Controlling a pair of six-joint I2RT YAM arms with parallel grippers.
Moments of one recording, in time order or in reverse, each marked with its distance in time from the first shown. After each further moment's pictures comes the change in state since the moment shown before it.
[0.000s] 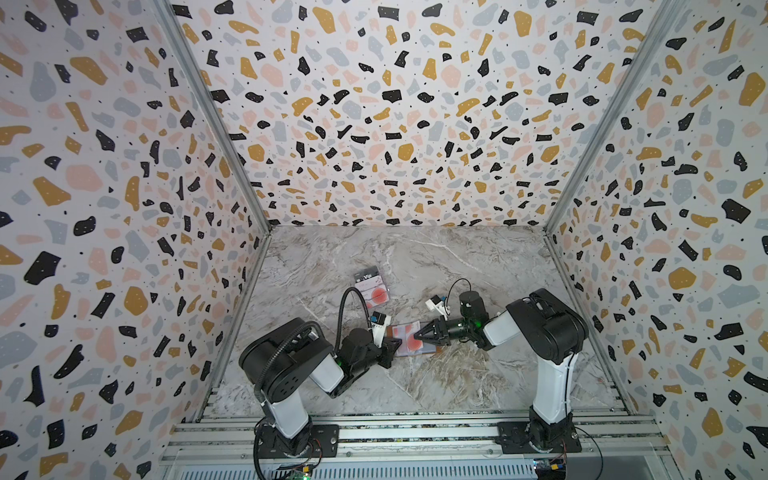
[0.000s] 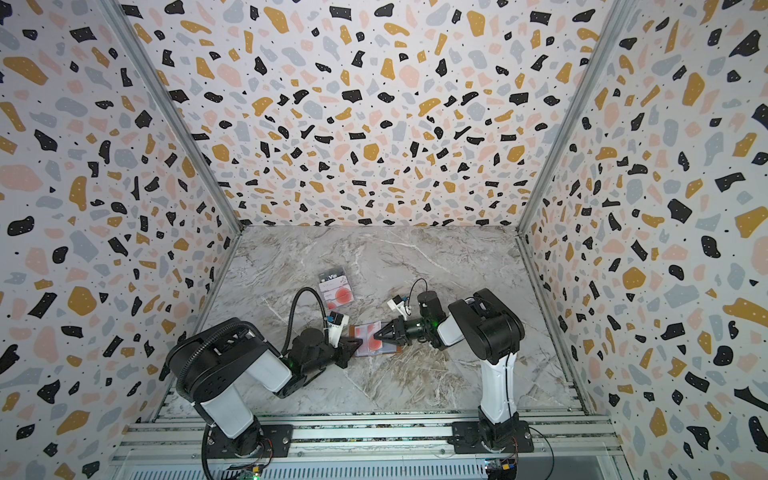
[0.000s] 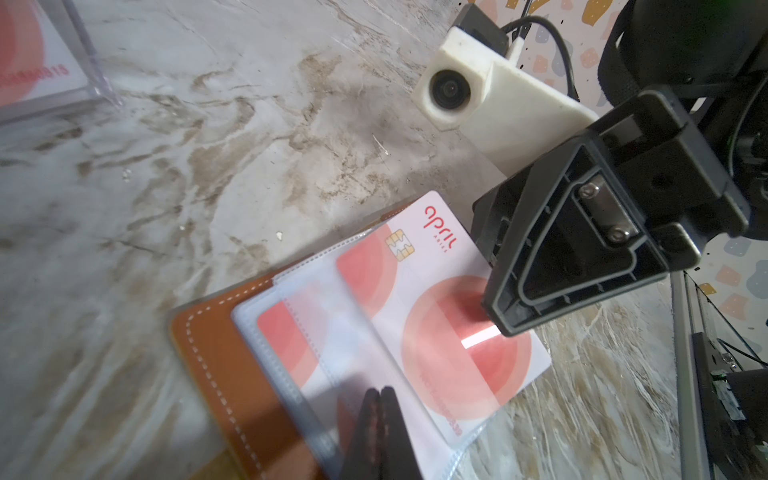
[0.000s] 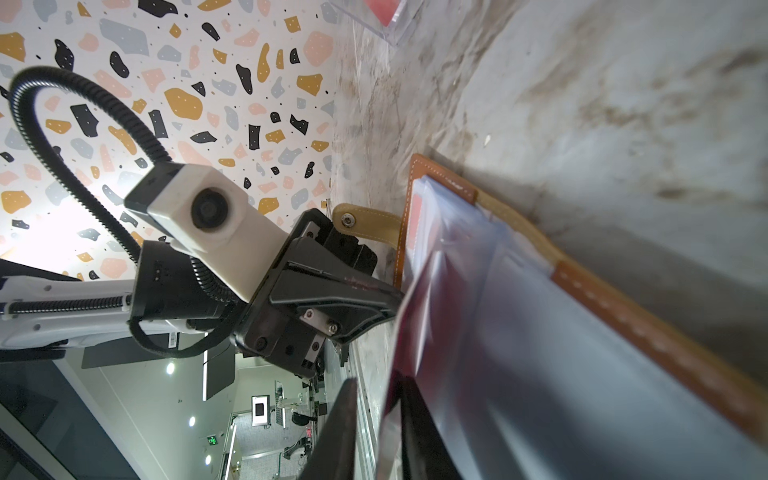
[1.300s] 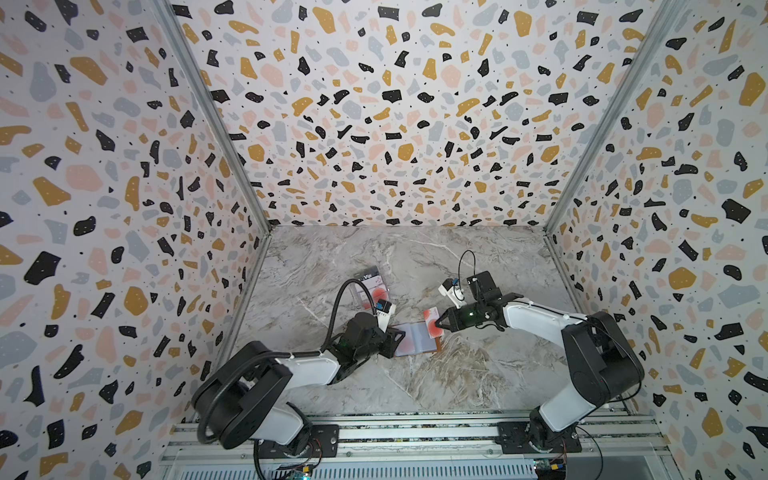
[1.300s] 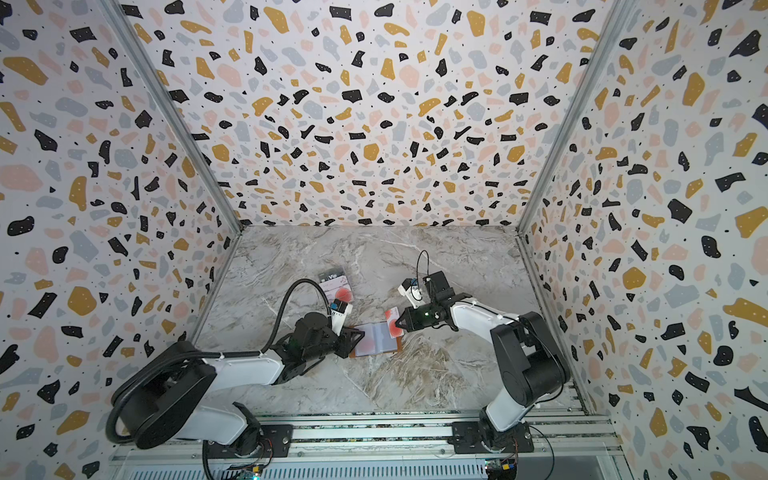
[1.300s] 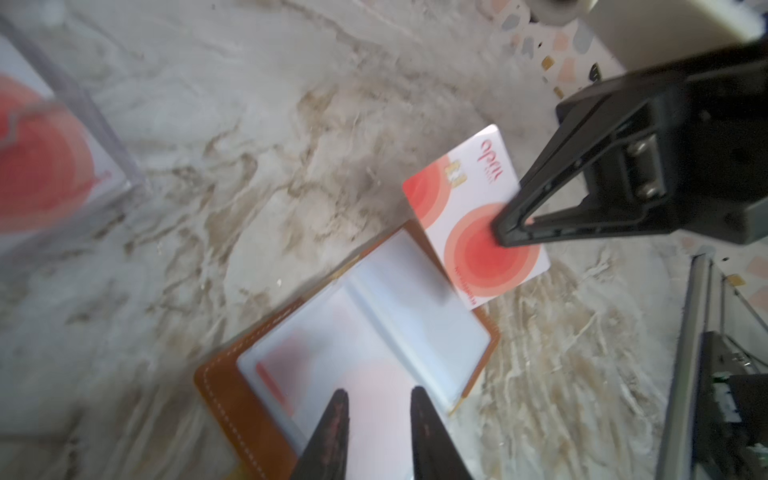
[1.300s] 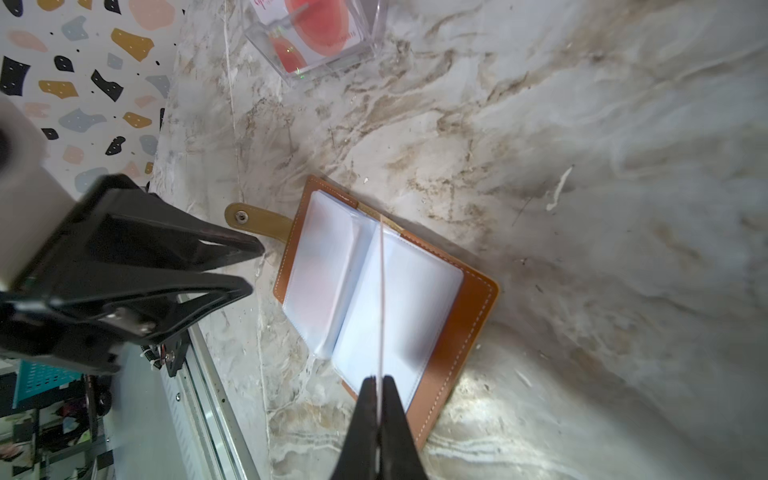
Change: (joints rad) left arm 0.000 -0.351 0.215 -0.625 -0.021 0.091; right arm -0.050 -0.388 0.215 -1.020 0.464 -0.739
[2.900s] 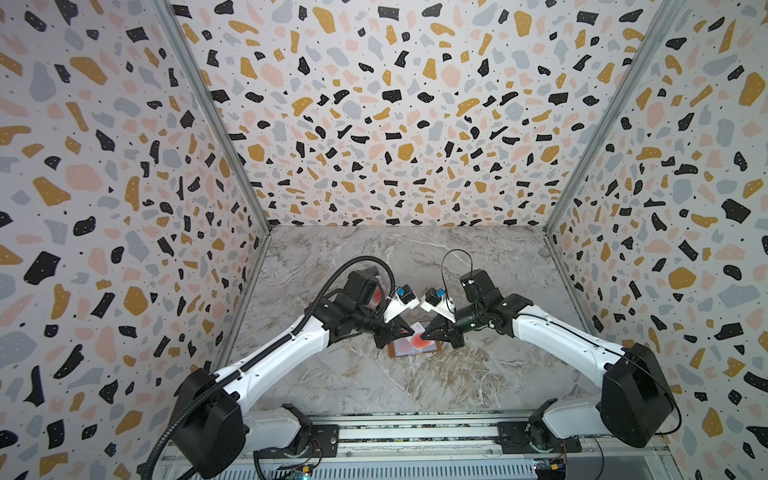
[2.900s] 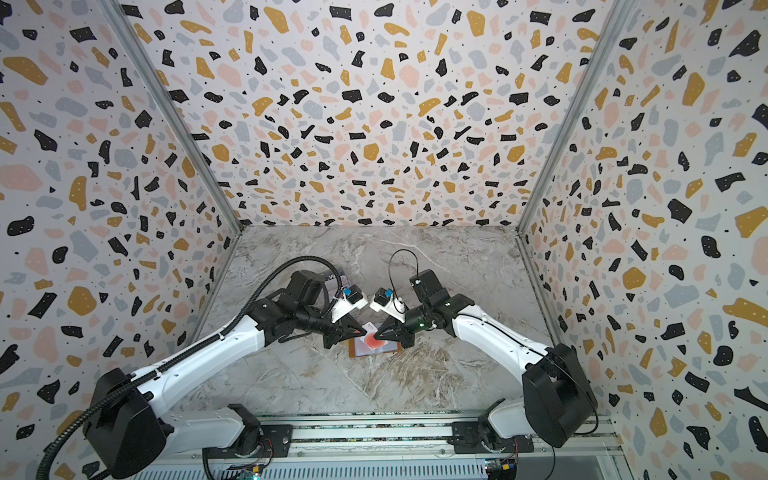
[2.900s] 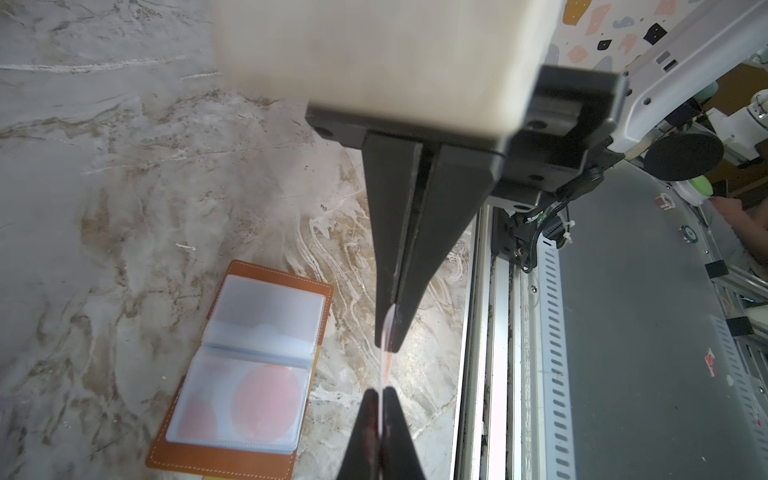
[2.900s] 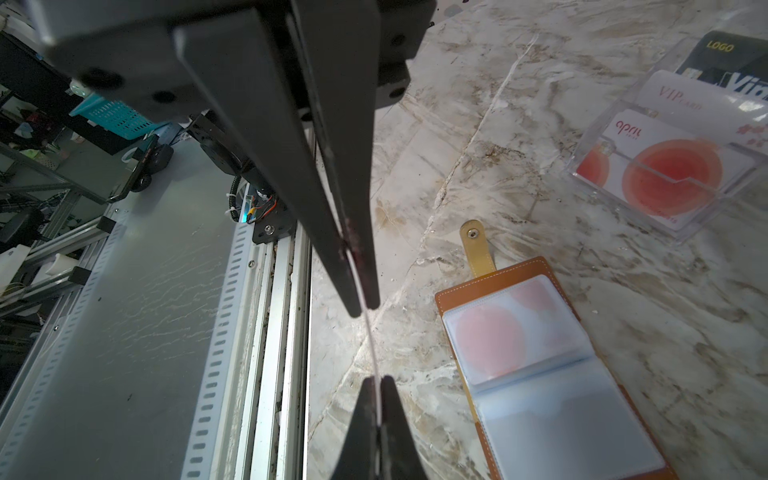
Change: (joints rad) left arm 0.070 -0.109 0.496 -0.916 0.513 0.611; right arm 0.174 -0.198 0.066 -0.155 -0.229 -0.525
